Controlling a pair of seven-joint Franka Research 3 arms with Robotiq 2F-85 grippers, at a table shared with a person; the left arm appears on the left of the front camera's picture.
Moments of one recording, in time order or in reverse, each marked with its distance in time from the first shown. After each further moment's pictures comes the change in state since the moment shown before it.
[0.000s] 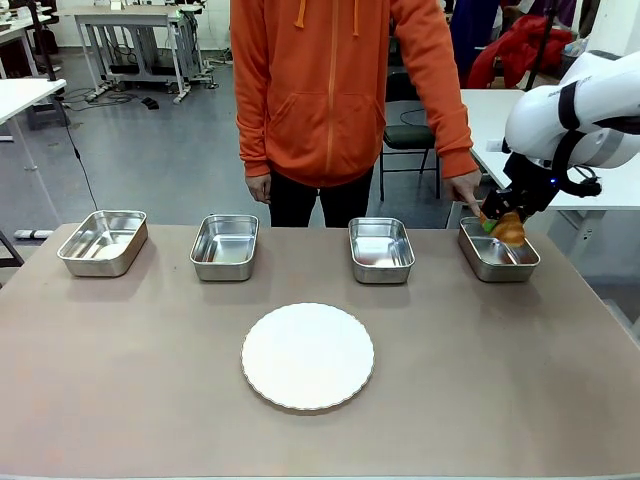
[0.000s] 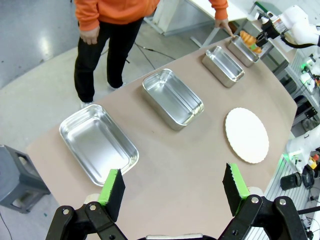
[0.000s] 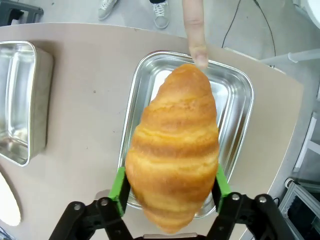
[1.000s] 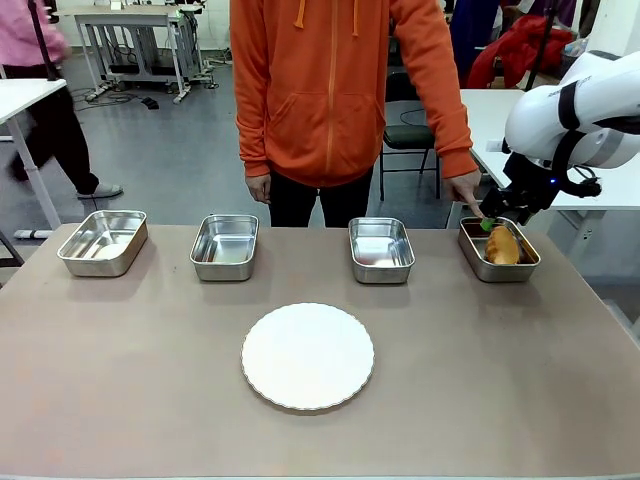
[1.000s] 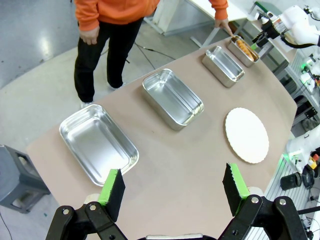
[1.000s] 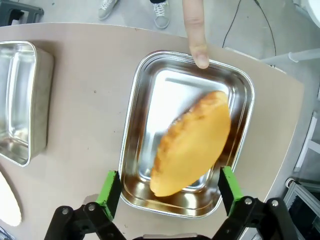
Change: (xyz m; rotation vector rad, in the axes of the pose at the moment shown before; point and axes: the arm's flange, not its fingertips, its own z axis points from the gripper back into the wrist) left arm 0.000 0.000 0.000 0.000 0.000 0.000; right arm 0.000 0.000 0.000 0.003 0.001 -0.003
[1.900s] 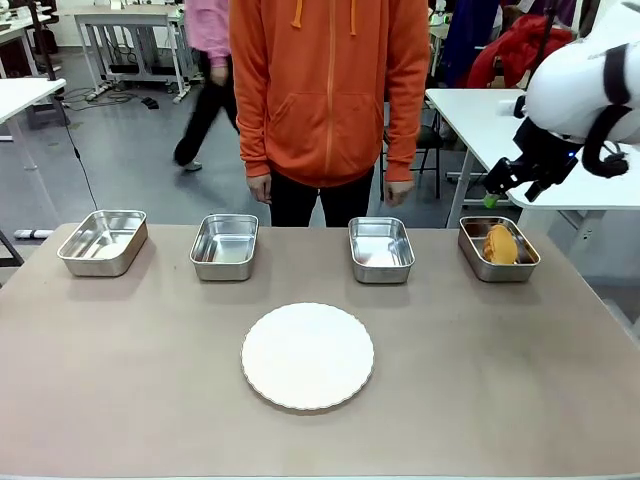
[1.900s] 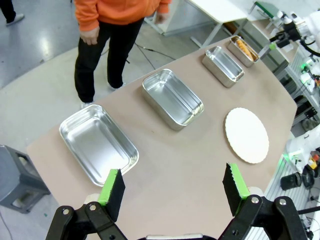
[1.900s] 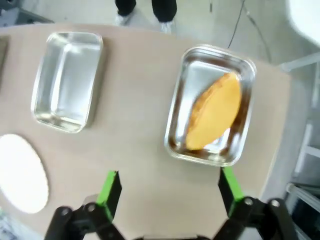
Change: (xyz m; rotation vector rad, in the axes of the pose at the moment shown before) left arm 0.000 0.000 0.000 0.000 0.000 -0.001; right arm -0.060 0.073 0.101 -0.011 -0.125 0.001
